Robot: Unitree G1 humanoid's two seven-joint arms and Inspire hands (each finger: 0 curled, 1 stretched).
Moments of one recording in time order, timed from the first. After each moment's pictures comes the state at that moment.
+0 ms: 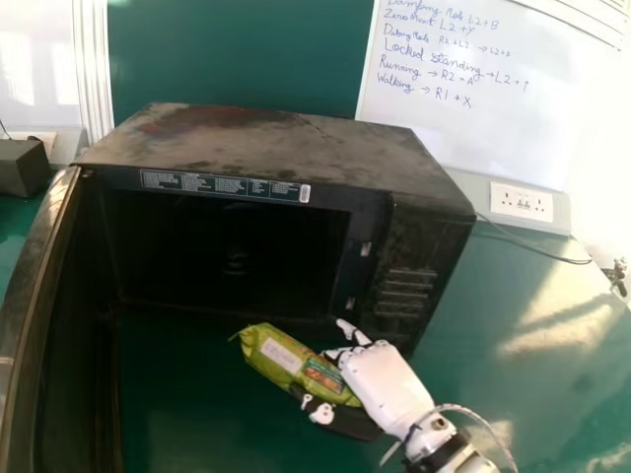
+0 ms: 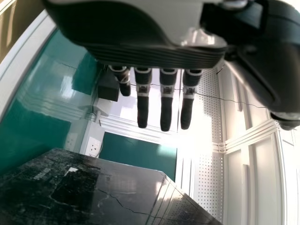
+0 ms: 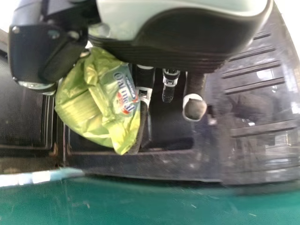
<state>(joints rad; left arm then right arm) 1.12 -0.09 0.35 -0.40 -0.89 -0.76 -0.61 -0.11 -0.61 0.22 -0.14 -0.81 -0.39 -0.01</state>
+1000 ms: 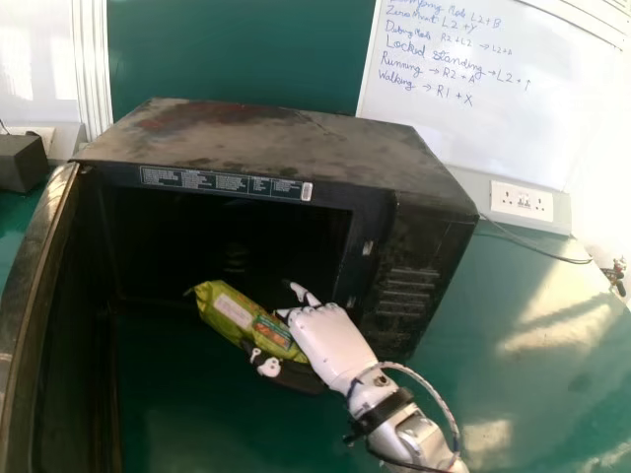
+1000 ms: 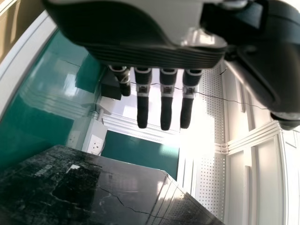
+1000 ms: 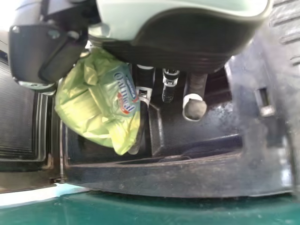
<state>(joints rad) 1.12 -0.09 0.34 -0.41 -0.88 -0.75 -0.60 -0.39 -0.38 0.35 0.08 -0.89 -0.29 -0.01</state>
